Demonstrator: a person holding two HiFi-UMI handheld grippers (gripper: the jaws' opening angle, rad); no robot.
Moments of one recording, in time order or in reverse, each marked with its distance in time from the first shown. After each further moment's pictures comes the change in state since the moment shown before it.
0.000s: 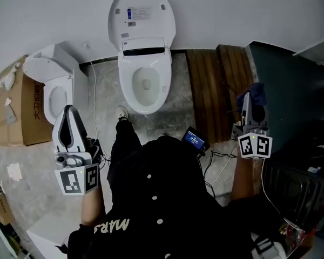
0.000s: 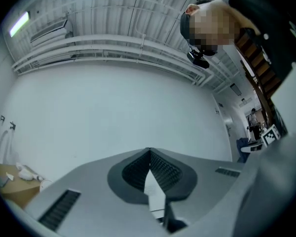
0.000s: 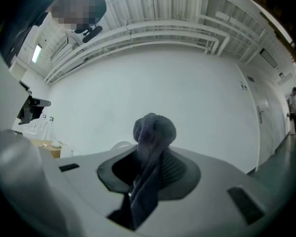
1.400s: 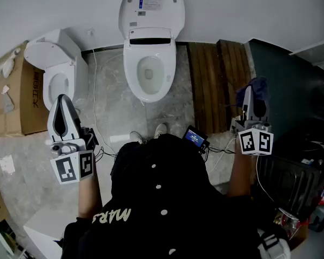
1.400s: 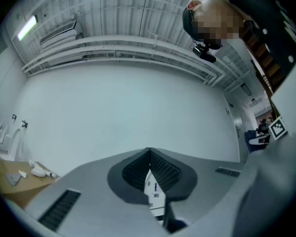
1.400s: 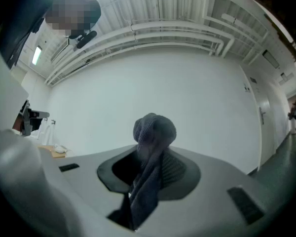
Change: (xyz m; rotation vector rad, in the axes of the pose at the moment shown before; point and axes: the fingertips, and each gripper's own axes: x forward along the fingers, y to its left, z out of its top) left arm -0.038 0.092 0.007 -0.039 0.017 0.095; right arm -0.009 0.080 0.052 0.007 0.015 0.008
